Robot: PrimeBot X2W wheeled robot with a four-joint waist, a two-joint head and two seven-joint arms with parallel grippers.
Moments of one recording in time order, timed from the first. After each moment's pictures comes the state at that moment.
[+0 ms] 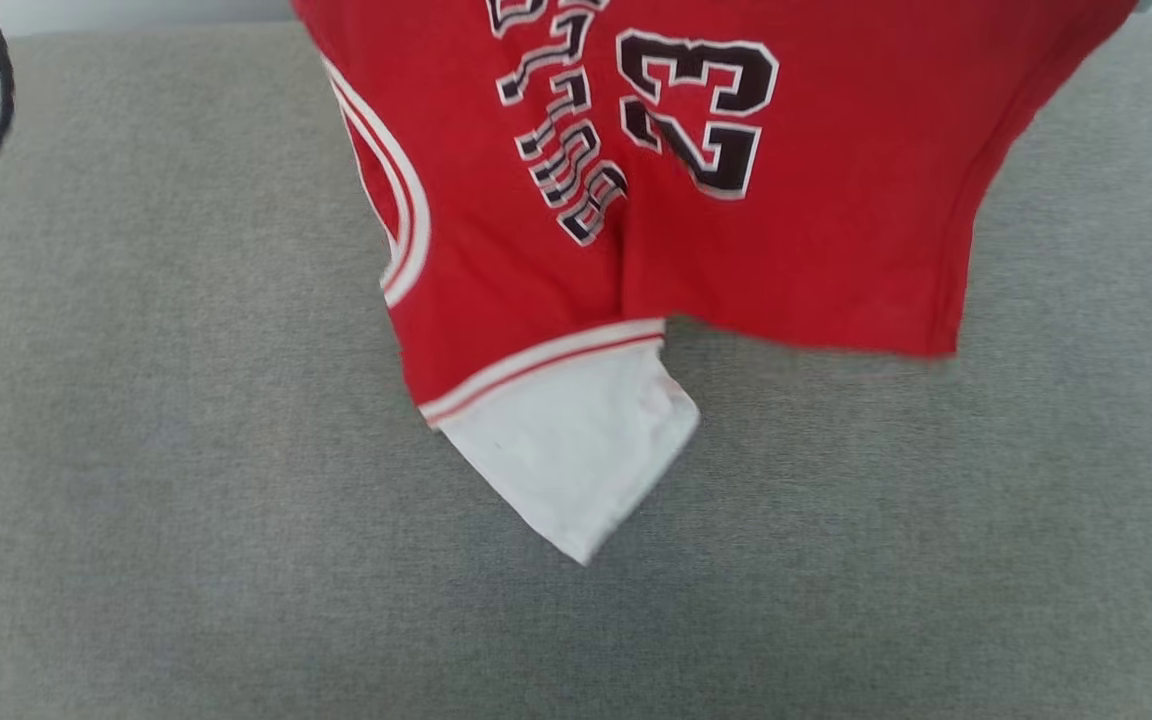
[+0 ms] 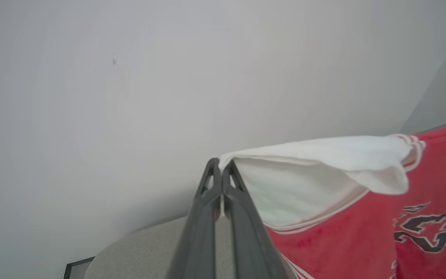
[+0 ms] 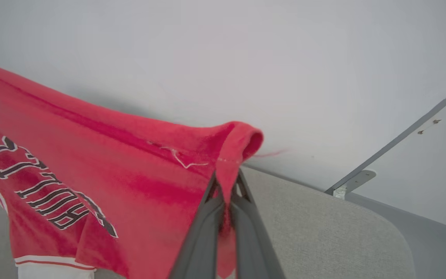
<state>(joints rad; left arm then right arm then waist) -1.35 0.58 -0.48 0.47 -0.69 -0.06 0.61 -1.27 -0.56 0.40 0.47 0.80 0.13 0.82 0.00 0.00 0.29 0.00</state>
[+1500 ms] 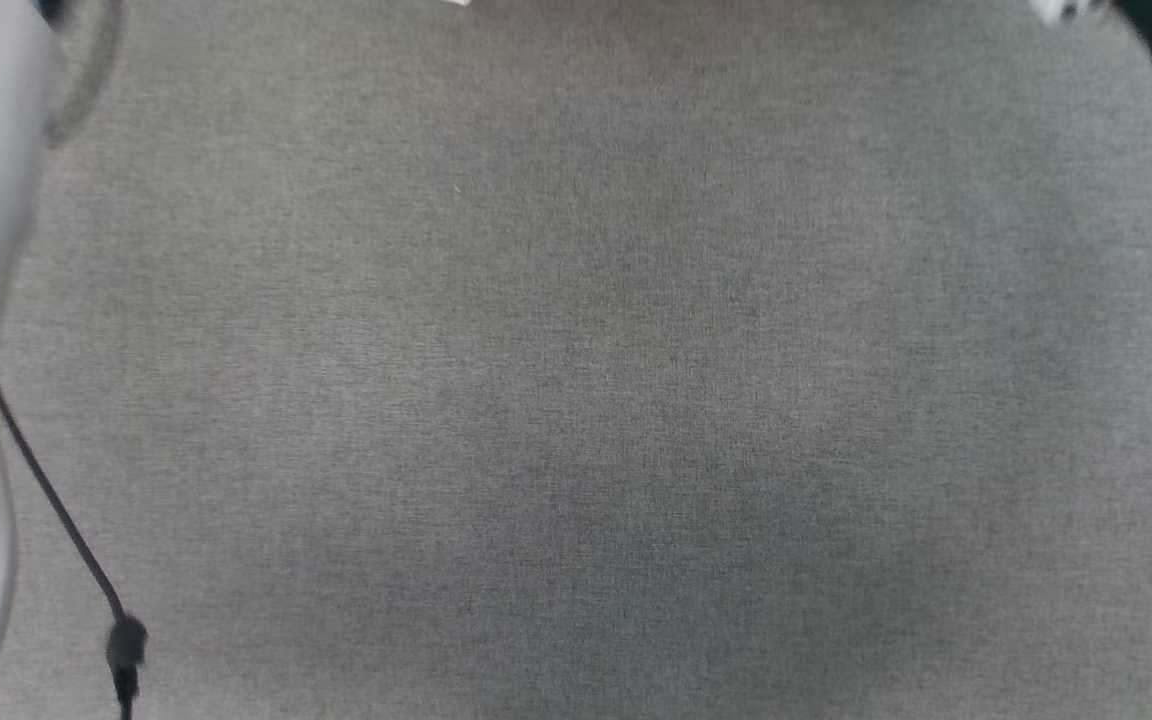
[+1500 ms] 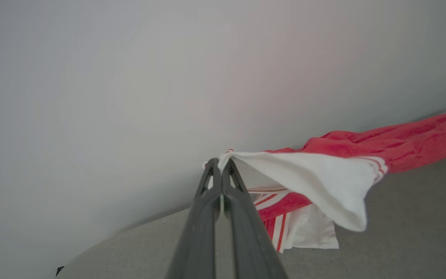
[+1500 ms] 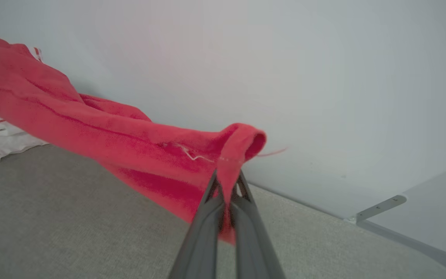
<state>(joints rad) -1.55 0.36 -0.70 1.08 -0.56 -0.13 0.06 -1.41 -0.33 0.58 1.04 0.51 0.13 0.12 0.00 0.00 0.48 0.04</state>
